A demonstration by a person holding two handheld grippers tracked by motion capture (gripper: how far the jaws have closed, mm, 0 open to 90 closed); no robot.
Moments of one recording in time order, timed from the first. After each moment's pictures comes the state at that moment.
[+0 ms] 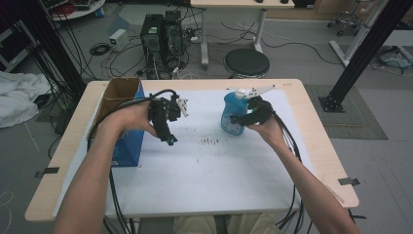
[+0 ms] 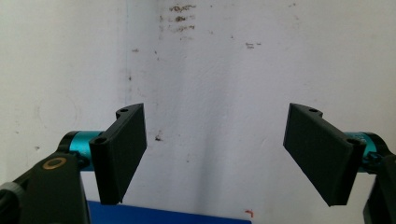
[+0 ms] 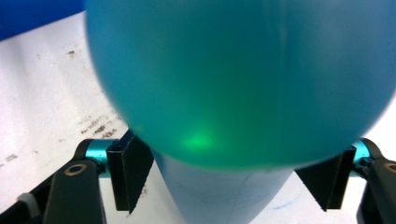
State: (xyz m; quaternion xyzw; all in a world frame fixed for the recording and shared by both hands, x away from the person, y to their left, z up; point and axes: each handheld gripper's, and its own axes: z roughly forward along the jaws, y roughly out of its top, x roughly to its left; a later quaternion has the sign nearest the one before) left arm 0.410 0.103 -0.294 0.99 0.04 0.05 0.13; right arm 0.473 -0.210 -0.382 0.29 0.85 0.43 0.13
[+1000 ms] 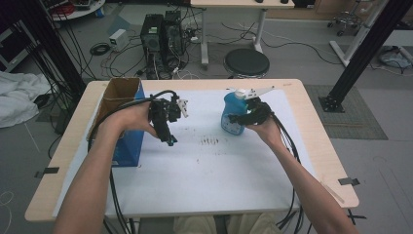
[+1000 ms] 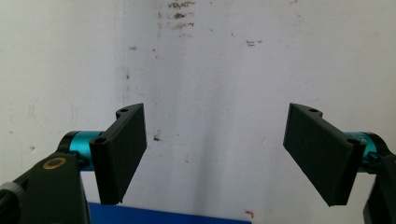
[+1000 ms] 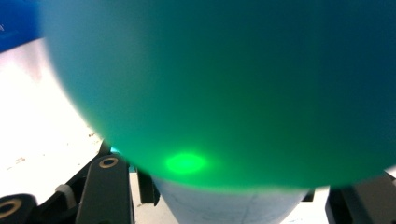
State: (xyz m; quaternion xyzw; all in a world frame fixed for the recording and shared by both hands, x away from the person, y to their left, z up) left arm 0.412 0.102 -0.297 0.99 0.04 0.04 0.13; right arm 0.479 -0.209 -0.392 0.28 0.85 0.44 0.12
